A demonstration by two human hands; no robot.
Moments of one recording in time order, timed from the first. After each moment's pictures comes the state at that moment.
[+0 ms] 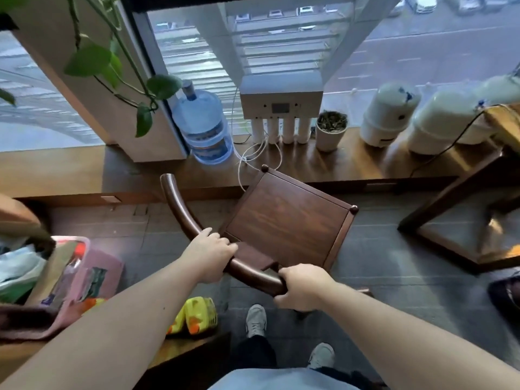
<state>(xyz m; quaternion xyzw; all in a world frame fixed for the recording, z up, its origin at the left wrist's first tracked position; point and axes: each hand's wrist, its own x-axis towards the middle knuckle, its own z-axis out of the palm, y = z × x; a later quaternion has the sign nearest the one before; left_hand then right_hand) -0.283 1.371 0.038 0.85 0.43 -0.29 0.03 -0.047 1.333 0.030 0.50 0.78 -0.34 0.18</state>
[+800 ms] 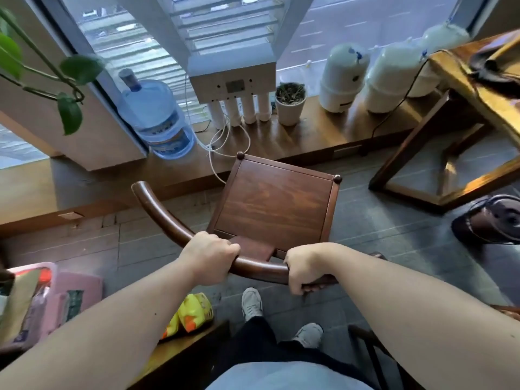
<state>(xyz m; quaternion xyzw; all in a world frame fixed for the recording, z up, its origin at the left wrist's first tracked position) -0.246 1.359 0.028 0.91 0.33 -0.23 0.06 -0.017 1.331 0.043 0.51 0.60 -0.56 0.27</state>
